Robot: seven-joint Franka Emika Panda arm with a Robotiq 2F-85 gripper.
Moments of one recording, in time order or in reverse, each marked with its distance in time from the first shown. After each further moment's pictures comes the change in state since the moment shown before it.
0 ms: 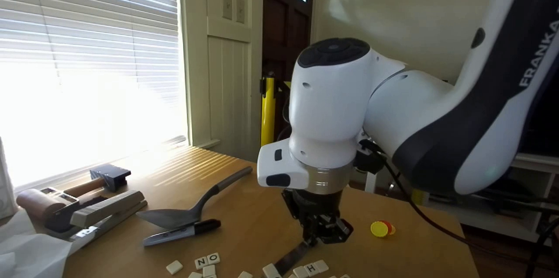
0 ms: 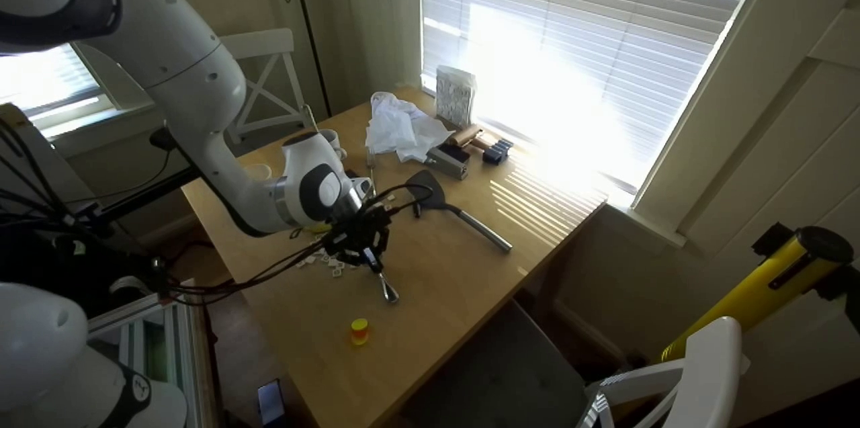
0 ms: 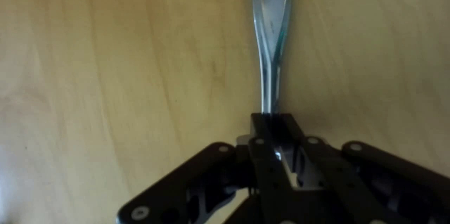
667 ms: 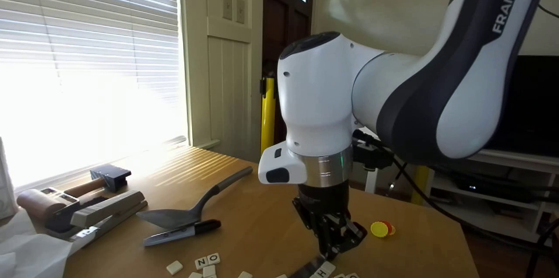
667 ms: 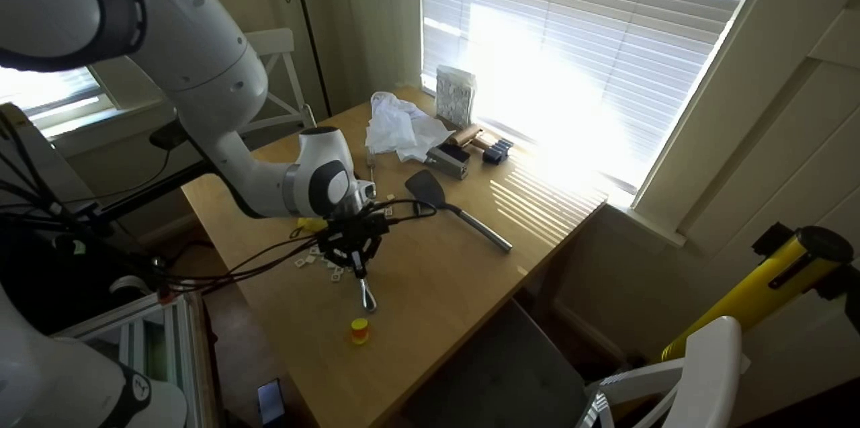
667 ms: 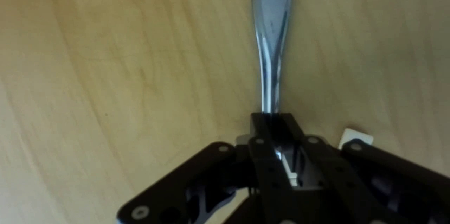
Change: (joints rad) arm -0.506 -0.105 0.476 0.030 -0.031 -0.246 0.002
